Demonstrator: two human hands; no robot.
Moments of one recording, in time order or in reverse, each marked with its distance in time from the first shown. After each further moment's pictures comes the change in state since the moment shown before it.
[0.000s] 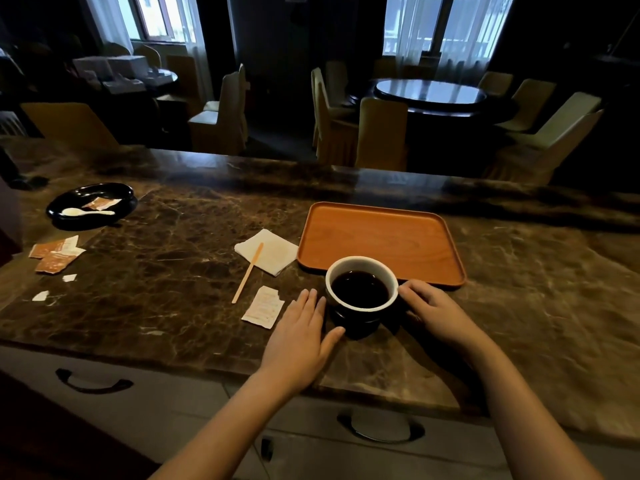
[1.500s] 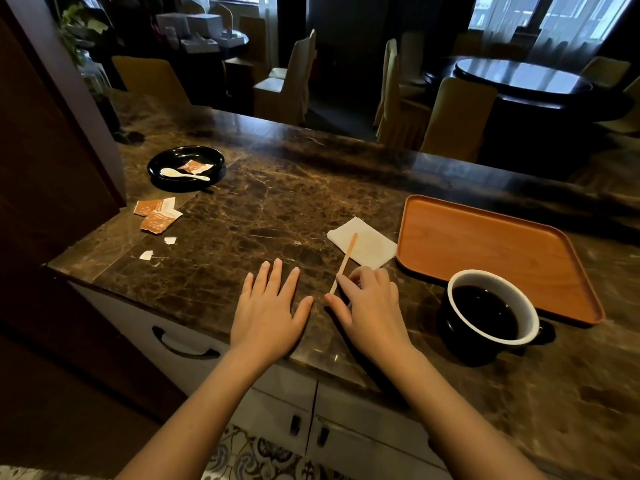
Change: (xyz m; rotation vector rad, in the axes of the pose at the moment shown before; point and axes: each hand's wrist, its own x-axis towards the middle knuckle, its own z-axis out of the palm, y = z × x) left_hand -0.031 -0.157 -0.041 0.193 0.163 -0.363; right_hand 0.052 -0.072 0.212 -0.811 0.081 -0.406
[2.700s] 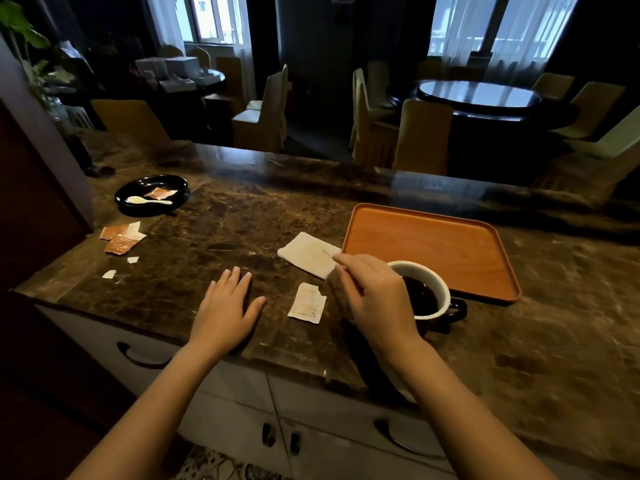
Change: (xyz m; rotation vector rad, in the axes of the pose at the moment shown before) left_hand 0.002 0.017 -0.014 -0.097 -0.014 -0.034; right_hand -0.040 0.042 -0.083 0.312 0.385 -0.137
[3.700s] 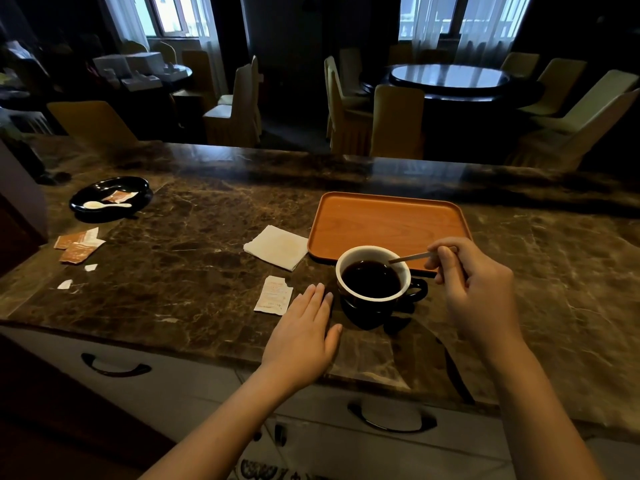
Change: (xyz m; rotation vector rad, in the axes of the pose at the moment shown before) left_hand -0.047 0.130 0.045 -0.059 -0.048 0.422; right_hand -0.042 0.064 -0.110 -0.039 0.186 0.220
